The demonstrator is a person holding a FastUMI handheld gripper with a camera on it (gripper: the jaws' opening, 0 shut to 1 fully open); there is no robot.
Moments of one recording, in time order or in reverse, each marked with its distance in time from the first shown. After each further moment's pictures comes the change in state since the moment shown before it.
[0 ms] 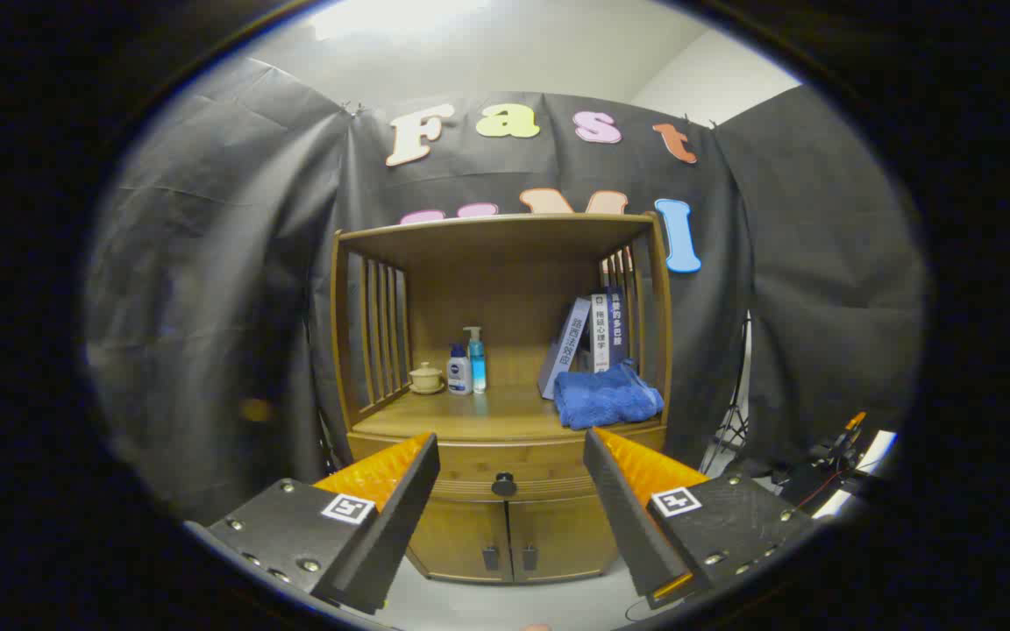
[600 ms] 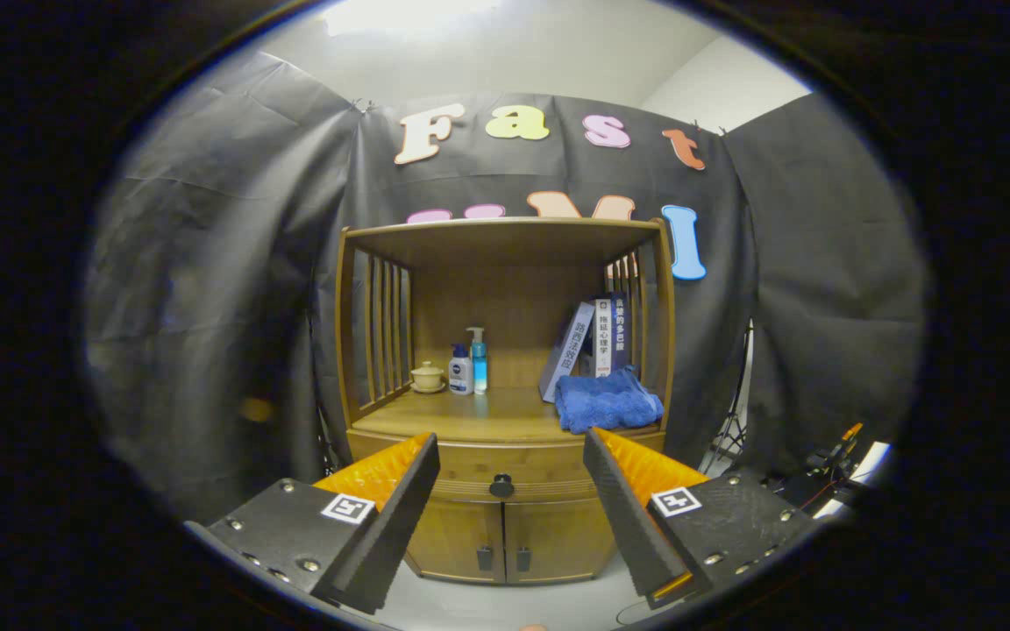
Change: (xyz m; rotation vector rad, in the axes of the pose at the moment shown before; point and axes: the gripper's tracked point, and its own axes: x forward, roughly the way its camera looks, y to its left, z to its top) arm -0.004 0.000 0.008 -0.034 -0.011 0.002
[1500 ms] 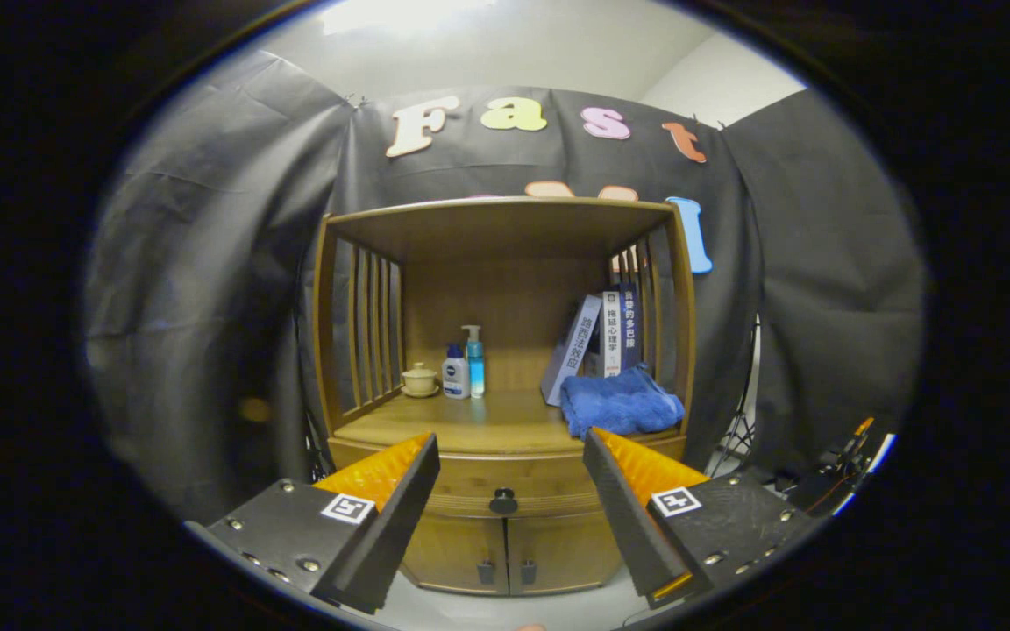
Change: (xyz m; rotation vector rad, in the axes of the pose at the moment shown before) arm 0.078 0.006 -0.022 0.014 -0.005 -0.012
